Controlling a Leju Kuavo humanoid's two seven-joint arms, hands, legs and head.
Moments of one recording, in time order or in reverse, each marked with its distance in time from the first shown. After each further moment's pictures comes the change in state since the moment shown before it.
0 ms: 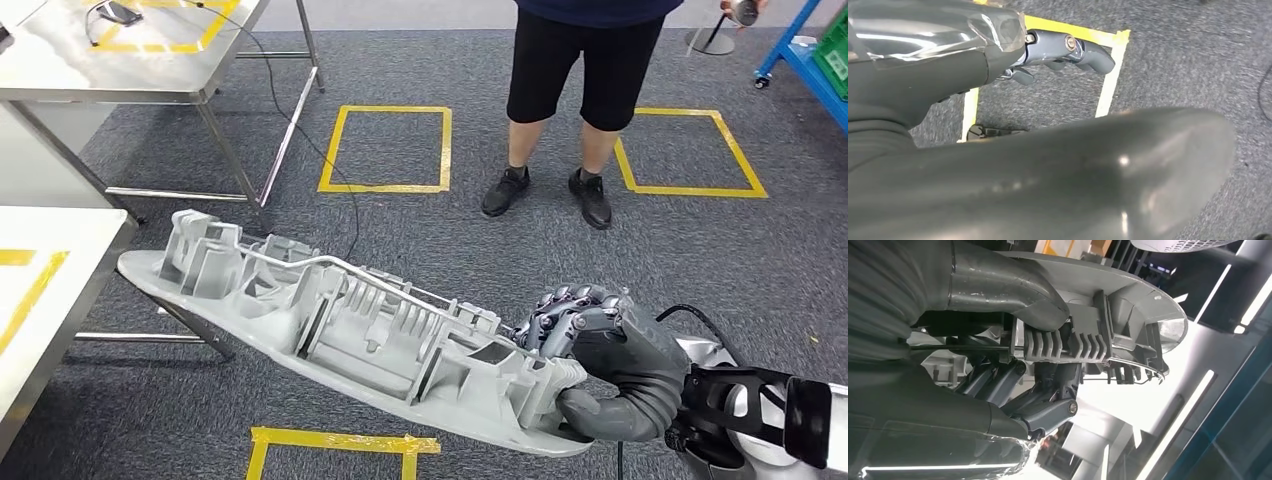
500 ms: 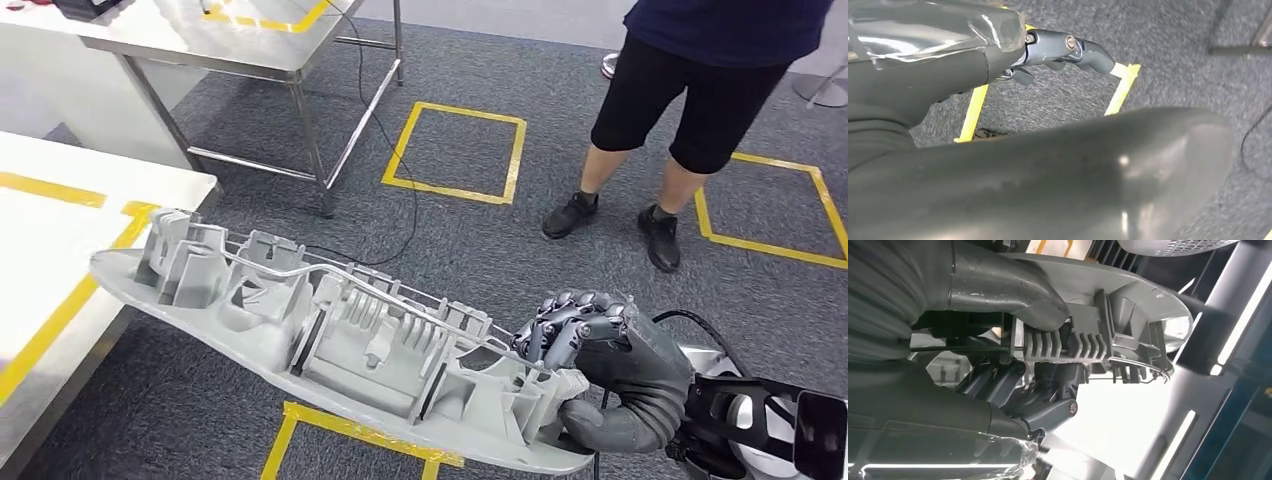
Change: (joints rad) left arm -0.005 -0.001 -0.001 -0.025 0.025 -0.017 0.024; right arm 0.004 0.004 0.009 -0.022 0.002 -0.018 0.002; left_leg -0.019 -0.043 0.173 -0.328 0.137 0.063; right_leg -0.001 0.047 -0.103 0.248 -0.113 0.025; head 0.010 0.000
